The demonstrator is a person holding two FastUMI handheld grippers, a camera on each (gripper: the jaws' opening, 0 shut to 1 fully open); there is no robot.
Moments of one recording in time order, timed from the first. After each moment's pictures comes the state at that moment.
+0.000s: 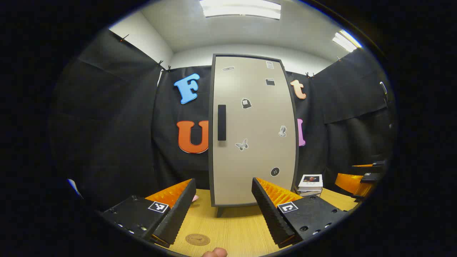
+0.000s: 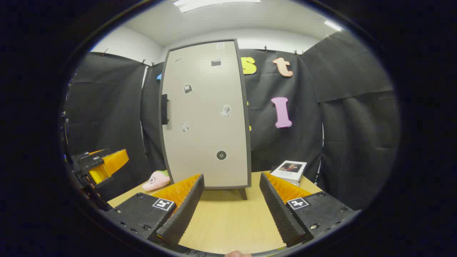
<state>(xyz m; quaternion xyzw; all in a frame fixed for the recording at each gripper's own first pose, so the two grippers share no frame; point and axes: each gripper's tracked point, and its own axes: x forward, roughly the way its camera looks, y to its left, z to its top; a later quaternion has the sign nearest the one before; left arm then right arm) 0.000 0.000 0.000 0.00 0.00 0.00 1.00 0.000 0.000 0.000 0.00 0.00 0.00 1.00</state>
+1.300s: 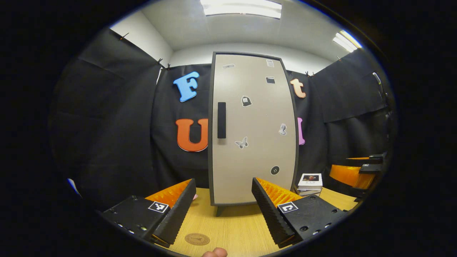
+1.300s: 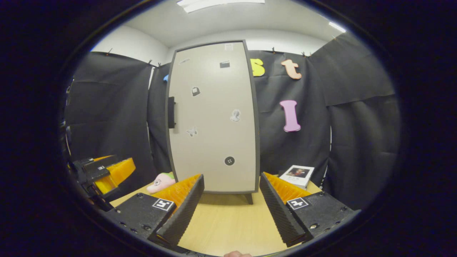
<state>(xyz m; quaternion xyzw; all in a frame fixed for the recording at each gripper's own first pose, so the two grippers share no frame) 0.002 0.002 -0.005 0.00 0.01 -0.01 1.00 0.029 0.032 0.035 -0.02 -0.01 0.06 1.00</state>
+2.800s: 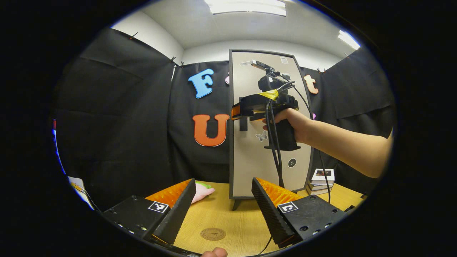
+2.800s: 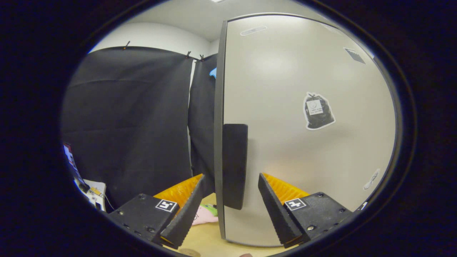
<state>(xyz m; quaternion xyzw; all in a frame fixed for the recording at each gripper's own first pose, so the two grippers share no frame) -0.025 0.057 -0.021 0.00 0.02 0.05 1.00 0.274 0.280 0.158 -0.08 0.01 0.23 0.97</state>
